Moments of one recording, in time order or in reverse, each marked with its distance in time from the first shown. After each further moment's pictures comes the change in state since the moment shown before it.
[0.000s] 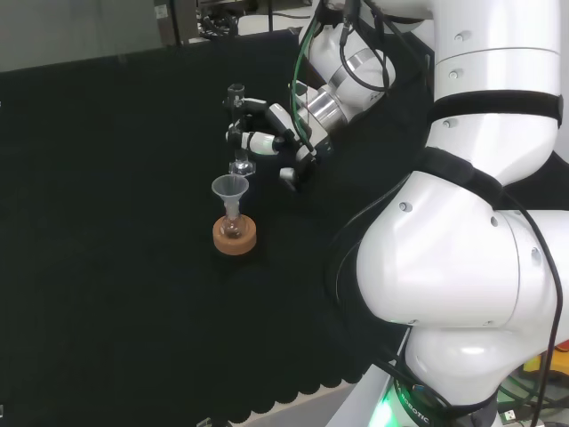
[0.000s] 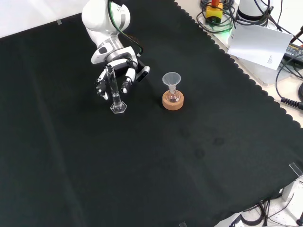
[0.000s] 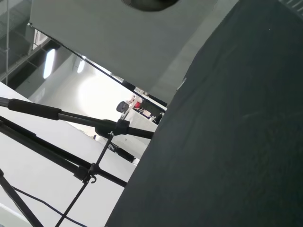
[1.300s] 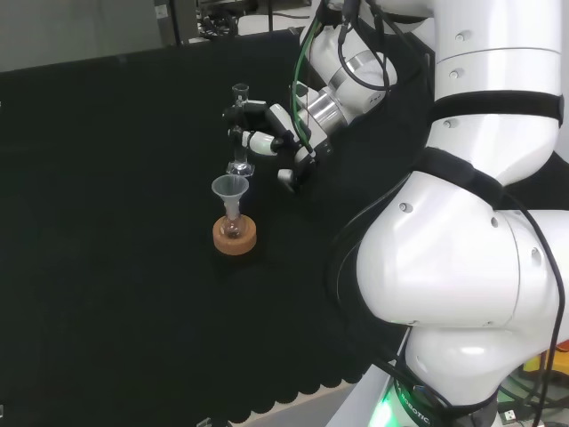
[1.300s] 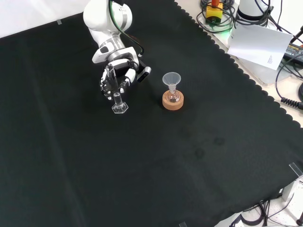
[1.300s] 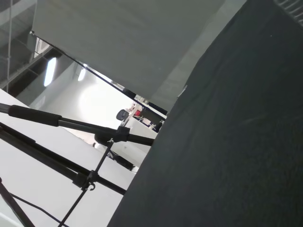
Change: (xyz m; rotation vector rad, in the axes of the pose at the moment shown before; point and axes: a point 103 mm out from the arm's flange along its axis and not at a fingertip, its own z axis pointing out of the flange) arm 0.002 -0.001 0.003 -0.029 -0.014 0.000
